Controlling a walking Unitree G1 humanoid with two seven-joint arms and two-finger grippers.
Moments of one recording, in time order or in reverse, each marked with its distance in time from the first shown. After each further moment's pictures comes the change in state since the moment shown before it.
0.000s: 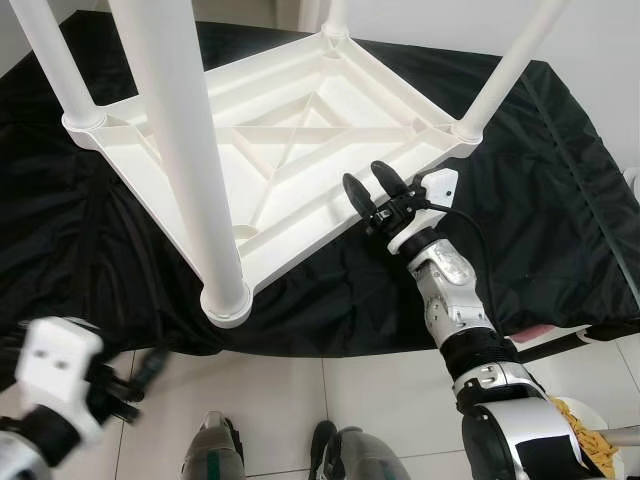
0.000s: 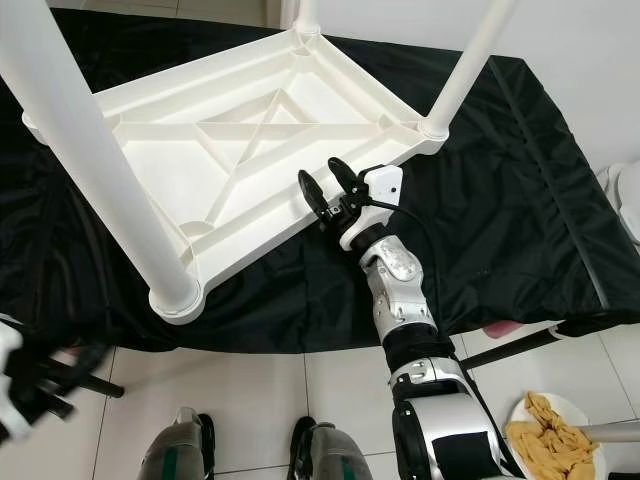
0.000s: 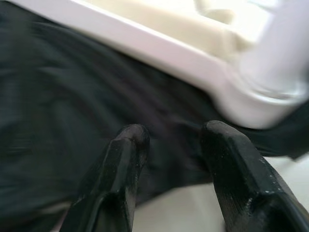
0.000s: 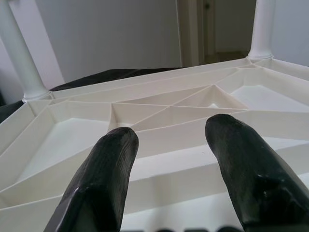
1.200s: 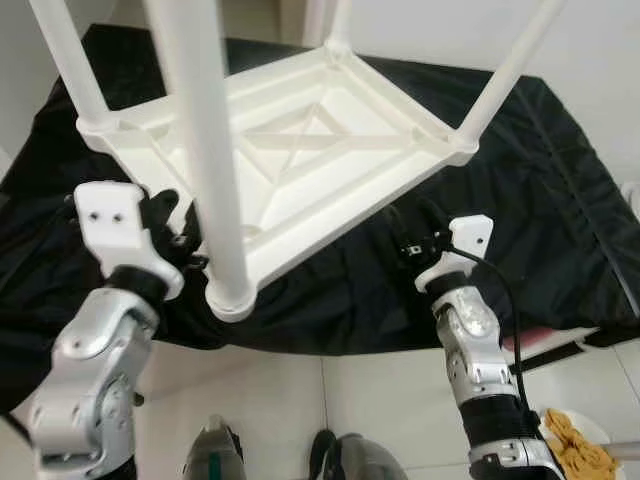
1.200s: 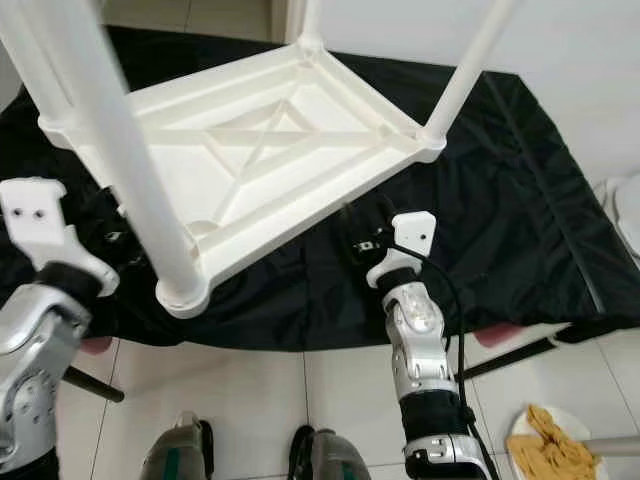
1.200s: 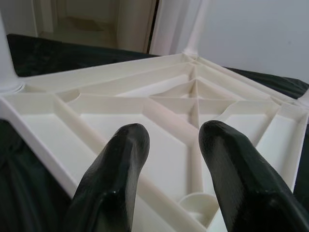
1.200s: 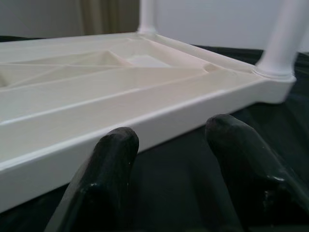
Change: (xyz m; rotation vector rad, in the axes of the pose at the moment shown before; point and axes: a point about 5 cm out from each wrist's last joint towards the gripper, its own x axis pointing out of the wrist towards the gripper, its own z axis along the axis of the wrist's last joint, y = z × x) left arm 0.107 -0.027 0.081 -0.193 -0.369 0.117; right arm -0.067 -0.016 -0.009 -0.186 0.169 -0.493
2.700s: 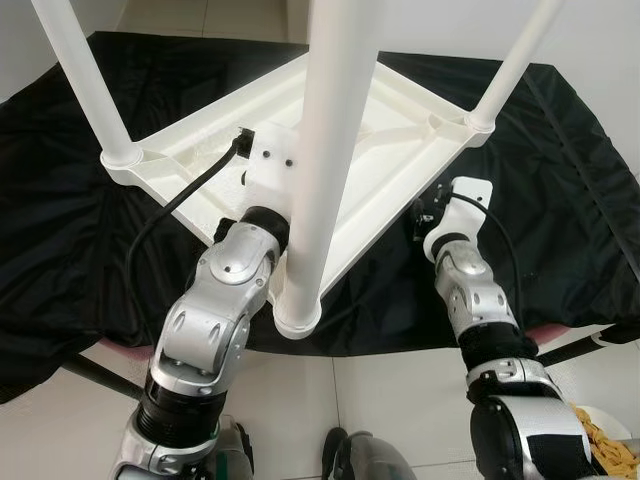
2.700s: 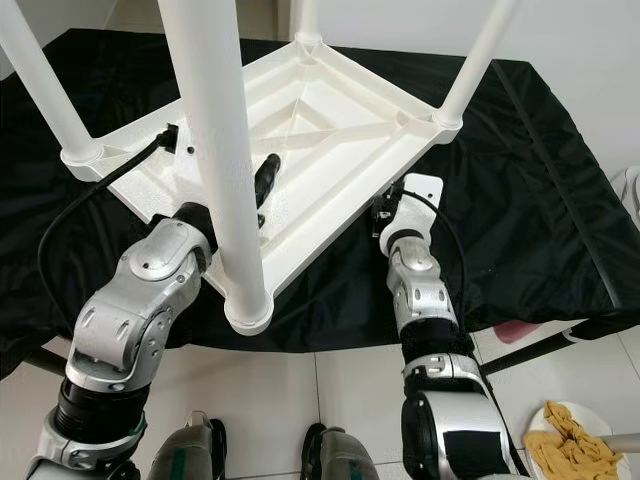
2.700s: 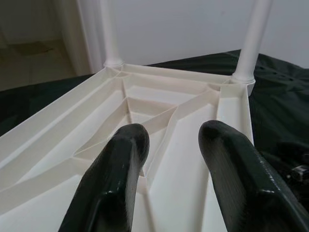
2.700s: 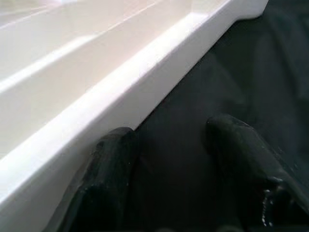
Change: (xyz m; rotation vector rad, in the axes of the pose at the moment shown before) left arm 0.062 -0.093 0.013 0.137 0.005 -0.232; right arm 0.062 -0.018 -0.009 0.070 0.306 -0.165
